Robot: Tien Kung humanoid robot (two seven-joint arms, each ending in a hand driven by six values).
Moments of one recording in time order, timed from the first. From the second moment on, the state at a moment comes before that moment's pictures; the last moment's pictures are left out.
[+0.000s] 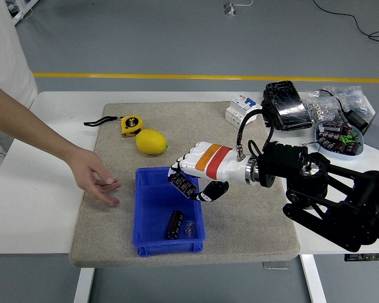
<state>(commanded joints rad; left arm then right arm) -0.11 0.11 -0.63 -0.23 0.59 0.38 0.17 0.94 -0.24 0.36 1.25 -2.02 0.07 0.19</state>
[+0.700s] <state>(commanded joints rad) -0.12 0.11 -0.62 -0.23 0.58 0.38 0.16 0.96 -0.24 0.39 1.24 -1.97 0.08 0.20</state>
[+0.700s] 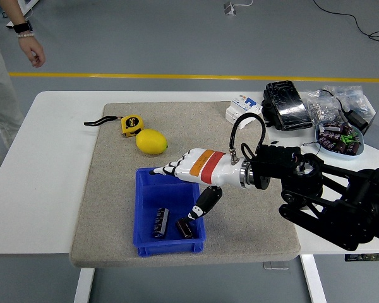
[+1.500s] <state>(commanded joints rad) -0.12 0.10 -0.60 -0.23 0.54 0.38 0.15 0.74 -0.38 0.84 1.14 -1.60 -0.07 0.23</state>
